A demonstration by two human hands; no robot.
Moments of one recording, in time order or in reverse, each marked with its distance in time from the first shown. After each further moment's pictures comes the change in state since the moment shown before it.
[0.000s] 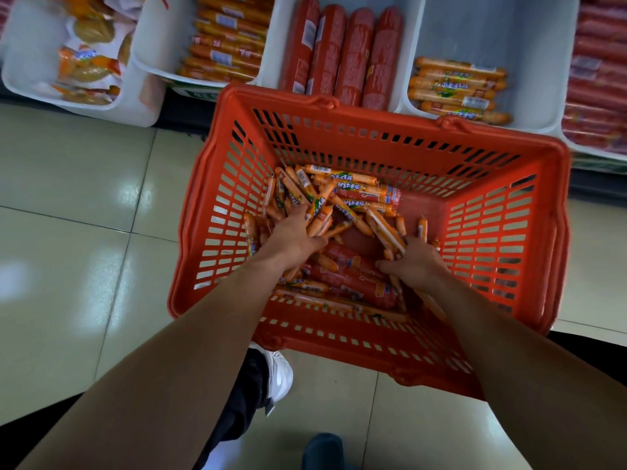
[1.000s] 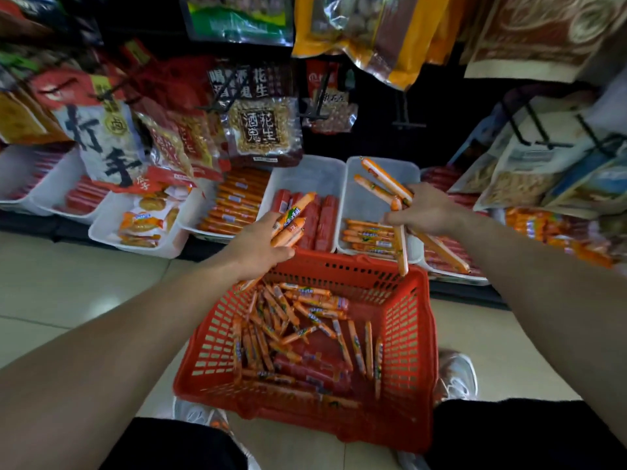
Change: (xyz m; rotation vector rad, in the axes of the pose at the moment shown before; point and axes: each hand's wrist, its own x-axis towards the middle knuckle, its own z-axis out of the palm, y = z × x) left_hand -0.131 0.174 -0.155 0.214 0.218 0.367; right_hand -0.102 -0.133 -0.307 0.005 0.286 -0.432
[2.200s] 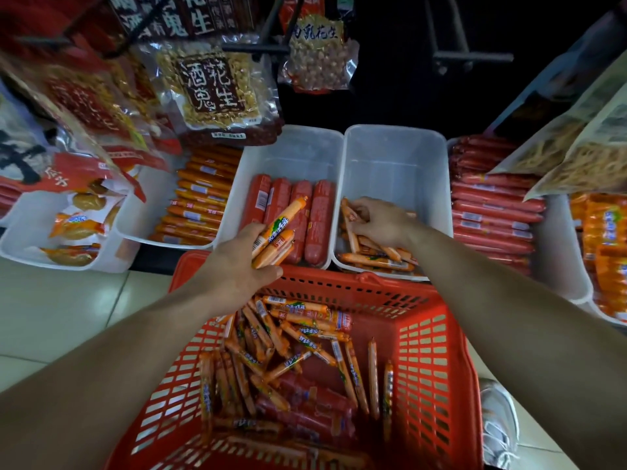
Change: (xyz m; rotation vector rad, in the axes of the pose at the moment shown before) left_hand 0.089 -0.034 0.052 -0.068 0.023 -0.051; right_hand 0.151 0.079 0.117 0.013 -0.165 -0.036
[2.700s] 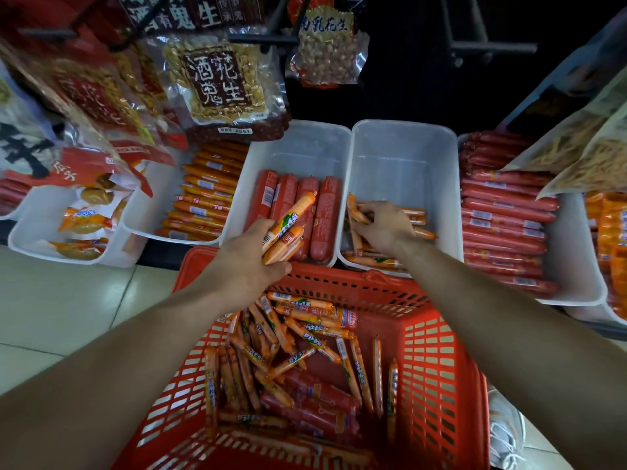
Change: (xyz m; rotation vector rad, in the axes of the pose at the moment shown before) left_hand -0.001 0.006 0.003 0.012 0.017 0.001; right_hand 0.000 -0.002 0.026 -0.024 0.229 0.084
